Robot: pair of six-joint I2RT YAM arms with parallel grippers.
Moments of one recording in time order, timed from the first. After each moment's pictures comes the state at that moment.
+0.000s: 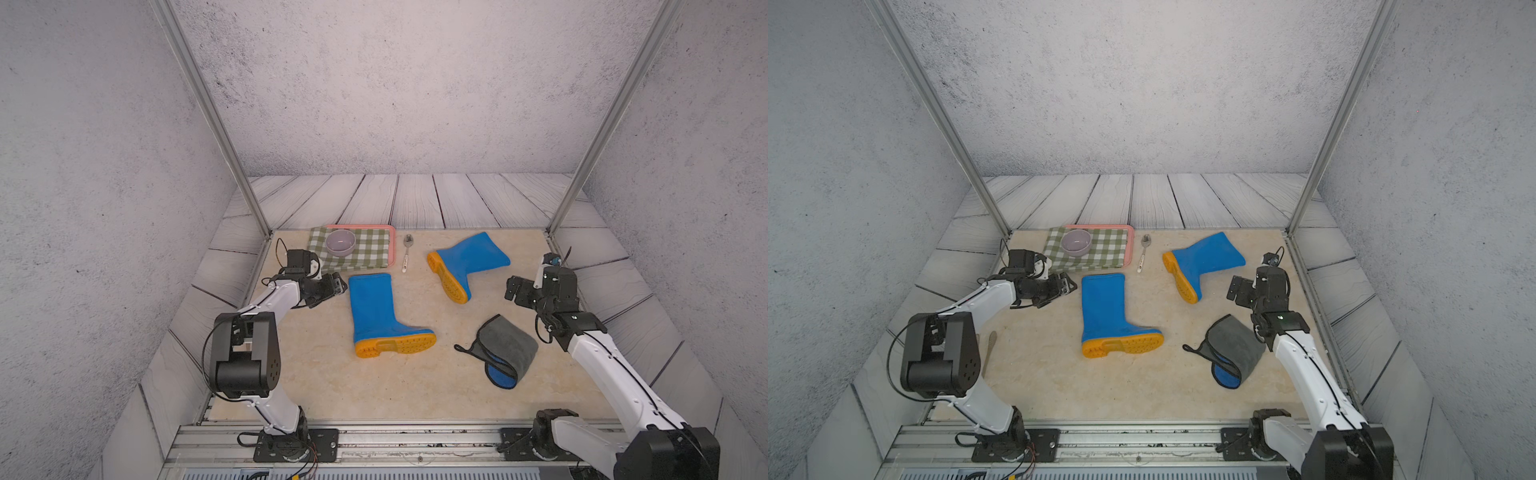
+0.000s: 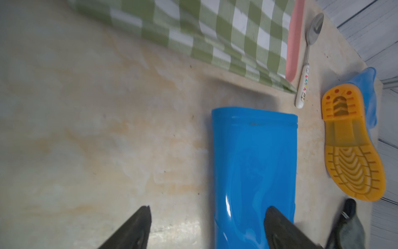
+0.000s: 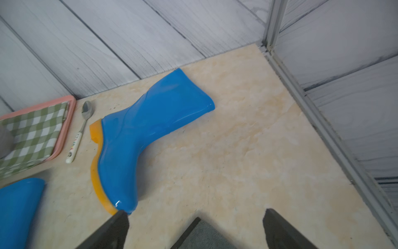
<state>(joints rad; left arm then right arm) -0.01 1.68 1.05 -0.41 0.45 -0.40 0.08 1.06 0.80 -0.36 0.05 0.31</state>
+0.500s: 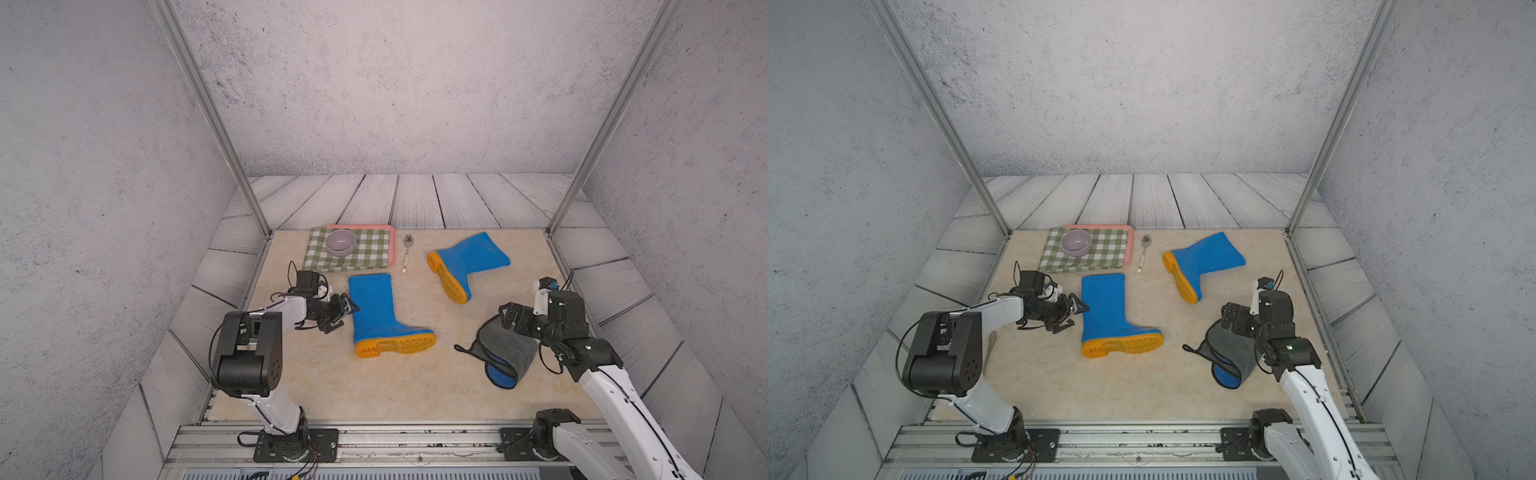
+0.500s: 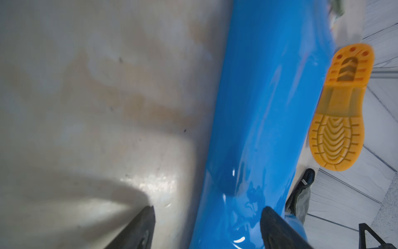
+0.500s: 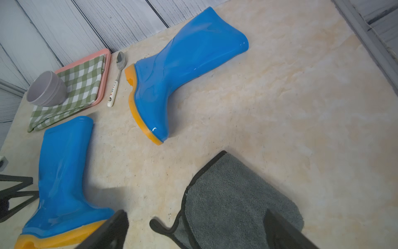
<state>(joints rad) -0.07 1.68 0.85 -0.33 0.61 -0.59 0.10 0.80 0.68 -0.60 -0.11 0.36</state>
